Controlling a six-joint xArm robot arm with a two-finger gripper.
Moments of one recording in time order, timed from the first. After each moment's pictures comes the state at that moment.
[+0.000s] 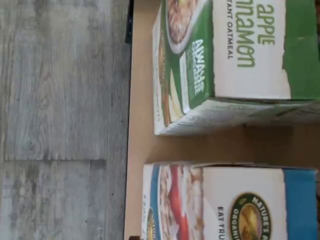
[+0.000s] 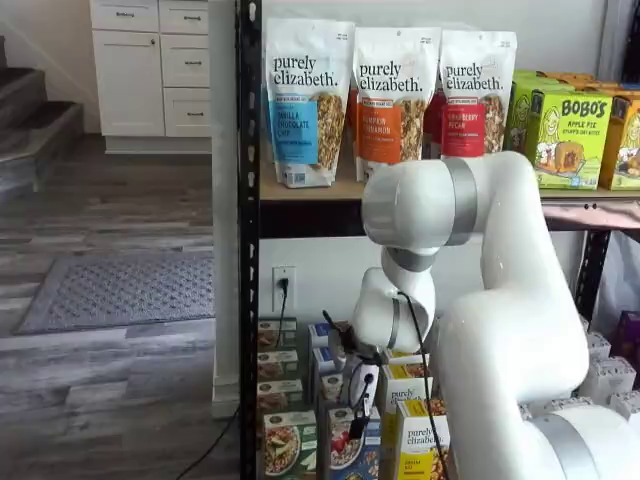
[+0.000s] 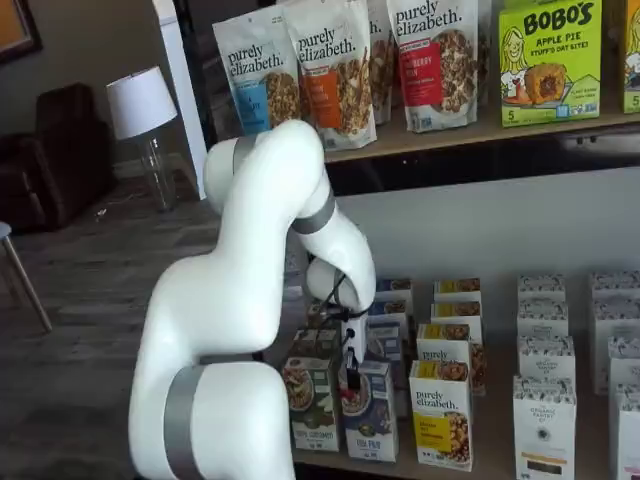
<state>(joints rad) 0.07 0.91 -1.39 0.32 0.39 -1.79</state>
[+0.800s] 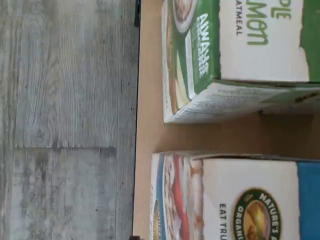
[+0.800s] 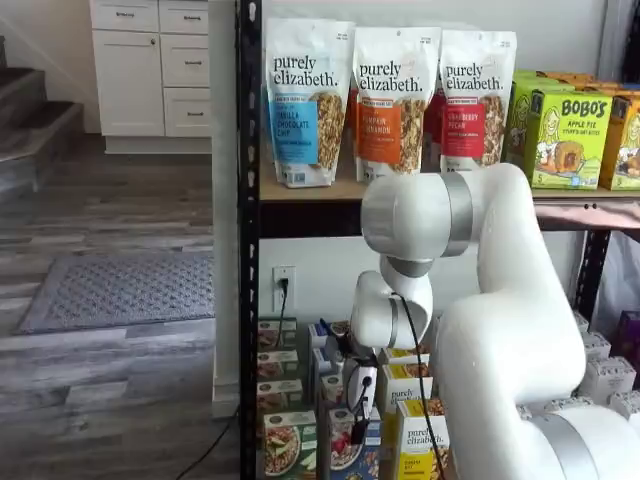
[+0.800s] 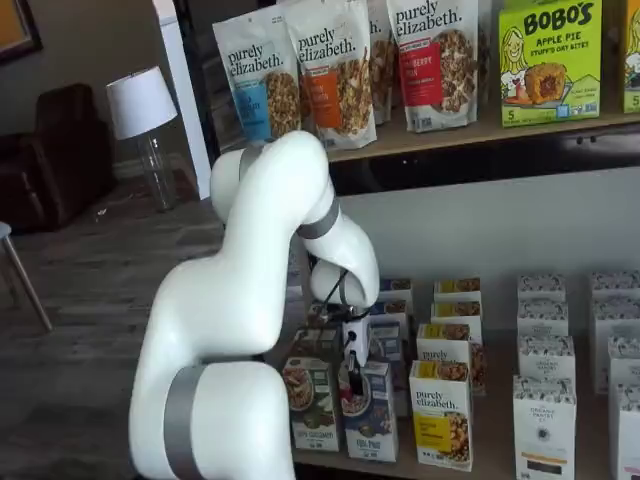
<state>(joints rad) 0.06 0.96 -1.47 0.20 0.47 -1.68</state>
